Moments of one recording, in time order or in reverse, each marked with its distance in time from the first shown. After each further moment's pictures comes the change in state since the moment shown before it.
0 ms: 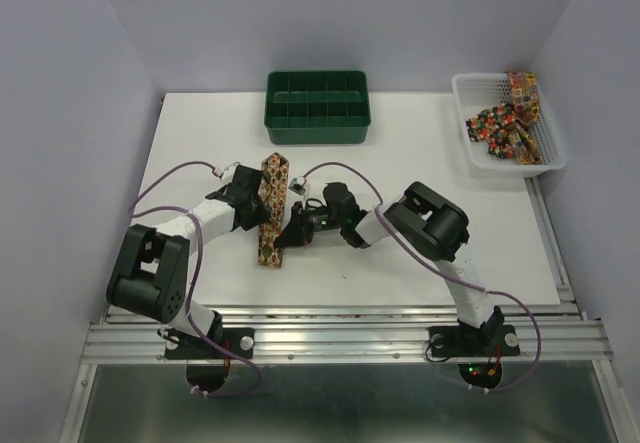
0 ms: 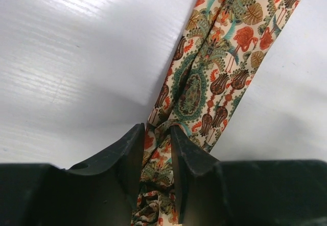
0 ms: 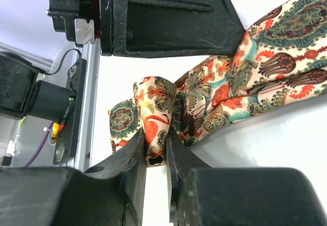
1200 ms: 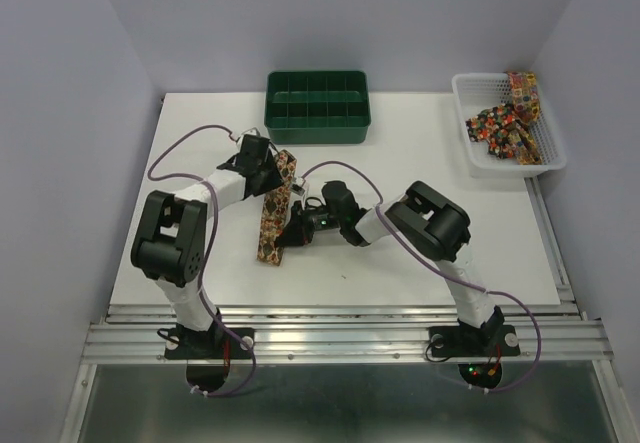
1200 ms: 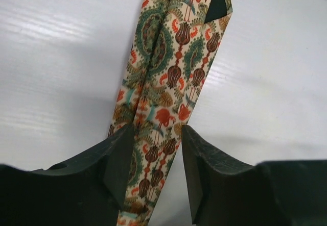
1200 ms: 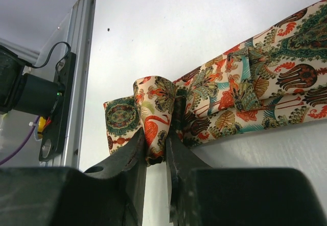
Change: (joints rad) left arm 0.026 0.202 0.256 0.110 0.109 0.157; right arm -0.003 -0.007 0.018 -0.086 0.000 -0.106
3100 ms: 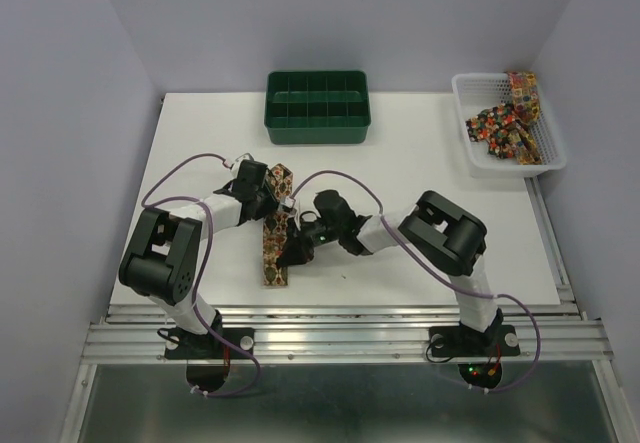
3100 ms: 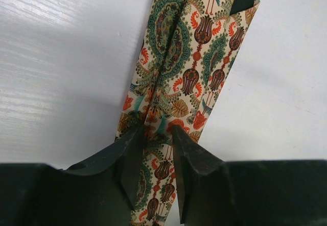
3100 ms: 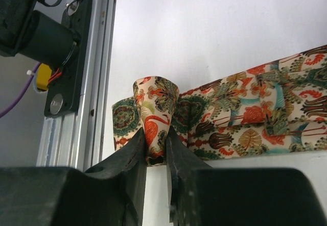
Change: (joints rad) left arm -0.029 -0.069 -0.219 0.102 -0.005 -0.118; right arm 0.097 -0.177 -0.095 -0.196 -0.010 -0.231
